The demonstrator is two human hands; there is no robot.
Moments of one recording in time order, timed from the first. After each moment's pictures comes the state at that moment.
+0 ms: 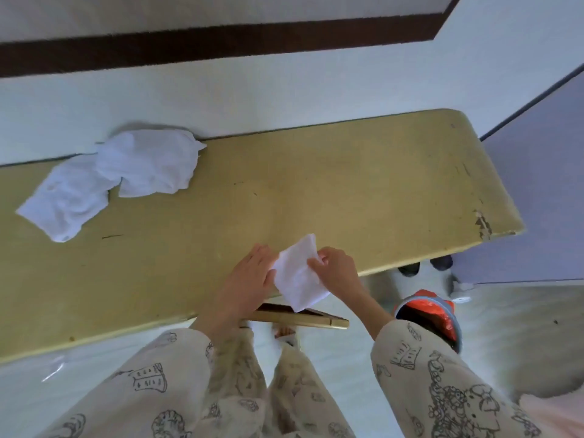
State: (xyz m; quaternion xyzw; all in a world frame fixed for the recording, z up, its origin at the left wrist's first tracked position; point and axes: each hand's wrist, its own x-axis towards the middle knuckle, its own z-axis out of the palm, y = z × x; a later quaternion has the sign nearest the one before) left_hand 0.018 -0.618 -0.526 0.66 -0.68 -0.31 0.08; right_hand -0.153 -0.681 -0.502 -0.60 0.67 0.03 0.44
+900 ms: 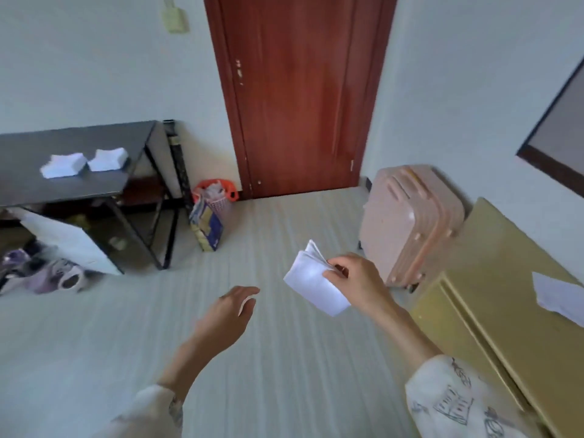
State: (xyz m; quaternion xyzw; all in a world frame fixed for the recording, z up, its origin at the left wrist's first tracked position) left_hand -0.038 0.060 -0.361 0.96 0.07 0.02 0.28; right_hand 0.063 -0.167 -0.315 -0.92 -0.18 0.05 0.34
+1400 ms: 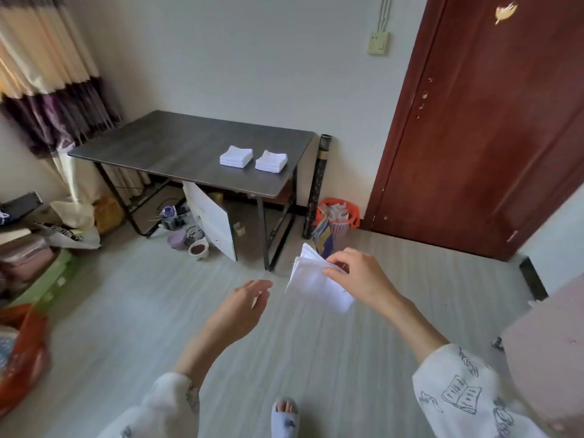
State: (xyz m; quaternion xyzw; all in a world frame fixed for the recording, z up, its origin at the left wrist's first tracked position) left_hand -0.082 0.371 -0.346 0.91 0.27 0.11 0.29; right_hand 0.100 0.225 -0.293 -0.84 -0.44 0.12 0.30
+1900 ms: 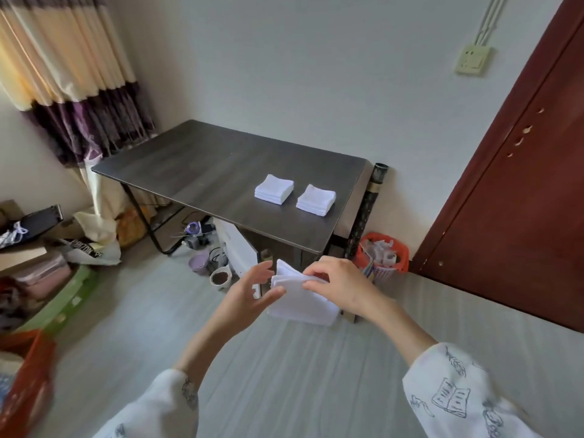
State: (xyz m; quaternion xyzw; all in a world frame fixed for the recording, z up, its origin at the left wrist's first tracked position) left_hand 0.037 0.652 -0.328 0.79 0.33 0.19 0.48; right_hand 0.211 0.541 -0.281 -0.76 -0.57 0.19 0.24
